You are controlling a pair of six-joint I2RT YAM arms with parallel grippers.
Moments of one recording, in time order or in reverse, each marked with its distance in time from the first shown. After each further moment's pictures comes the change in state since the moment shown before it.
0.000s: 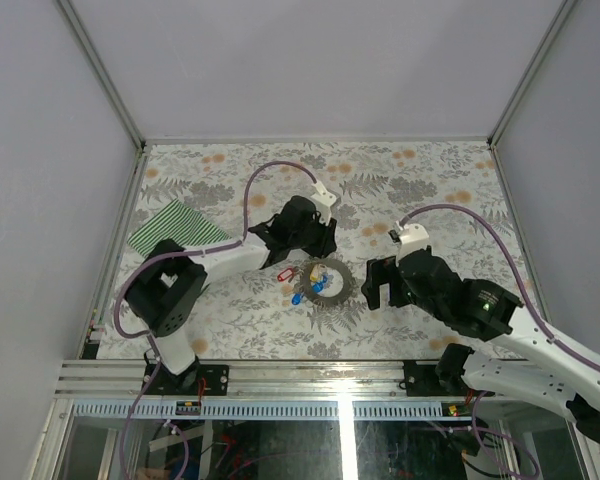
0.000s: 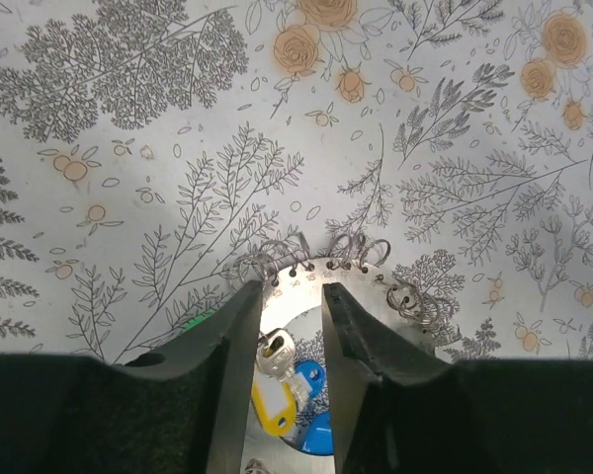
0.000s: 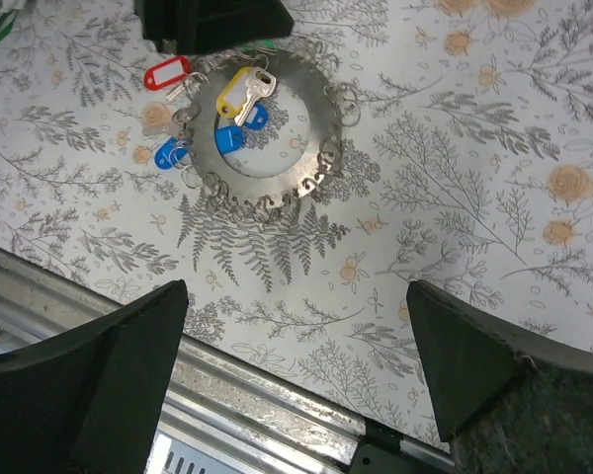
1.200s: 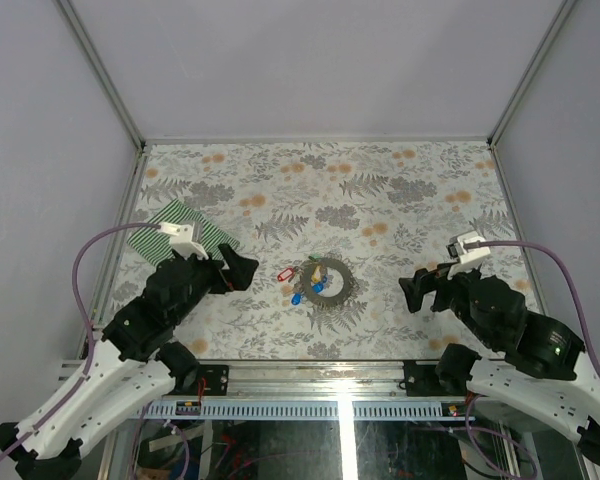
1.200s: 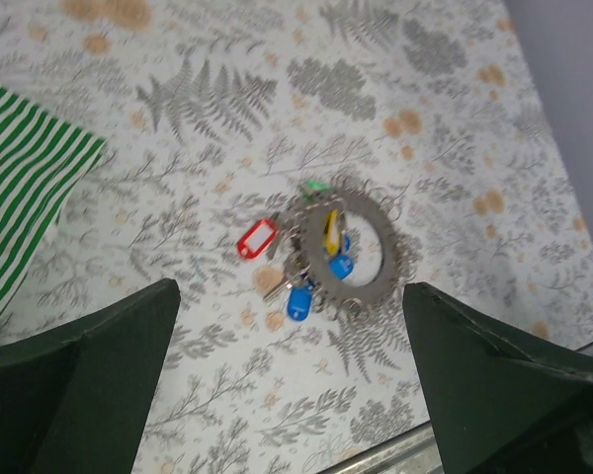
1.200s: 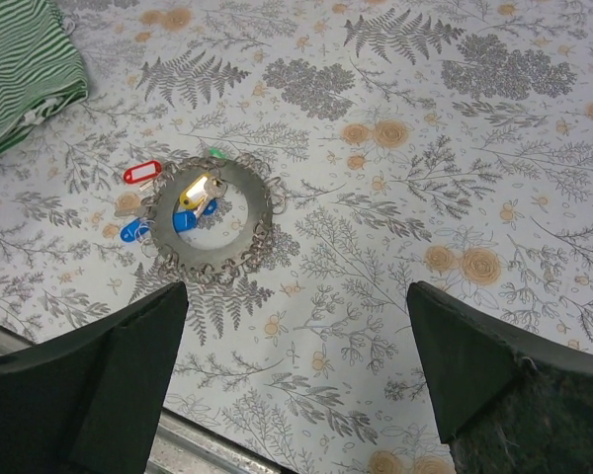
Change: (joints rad) left arm 0.043 -1.233 -0.400 -0.534 -0.397 -0.391; right arm 0.000 -0.374 -0.043 -0.015 0.170 -0.202
